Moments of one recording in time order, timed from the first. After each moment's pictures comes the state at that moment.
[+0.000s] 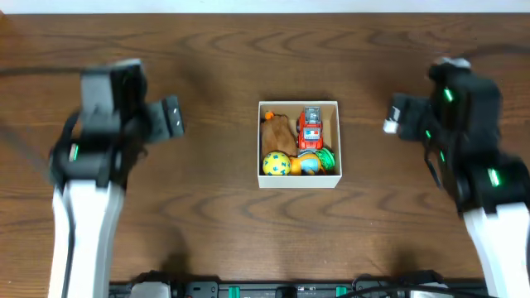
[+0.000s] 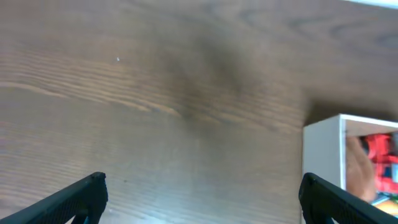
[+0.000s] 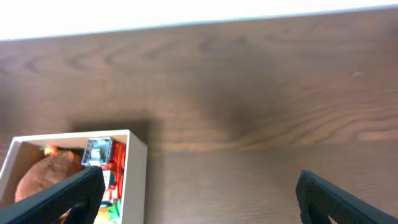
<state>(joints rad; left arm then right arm) -0.02 1.14 1.26 -0.94 -0.04 -0.17 0.13 1.04 1.16 -0.75 0.12 0.21</state>
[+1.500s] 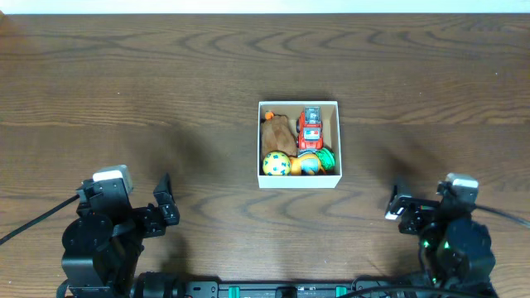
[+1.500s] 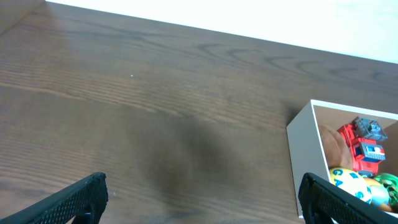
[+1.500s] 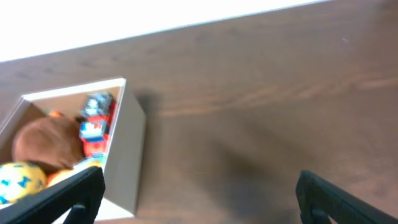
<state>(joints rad) -0.02 0.41 0.84 -0.91 -0.04 -0.17 0.19 0.22 0.51 -0.70 0.18 0.30</state>
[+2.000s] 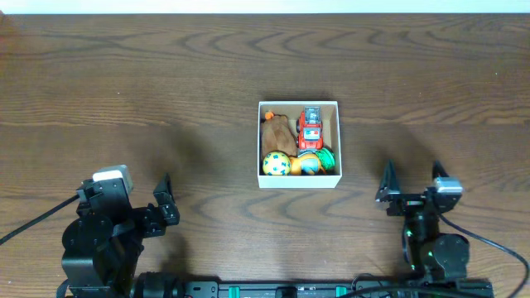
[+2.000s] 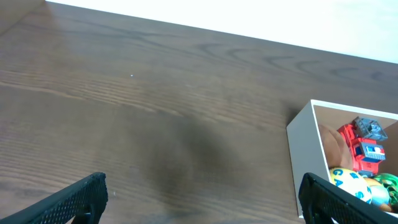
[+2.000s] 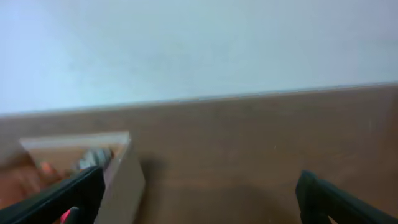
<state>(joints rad) -0.02 0.41 0.84 -0.92 -0.04 -0.17 0.09 0.01 0.03 -0.05 0.05 0.16</state>
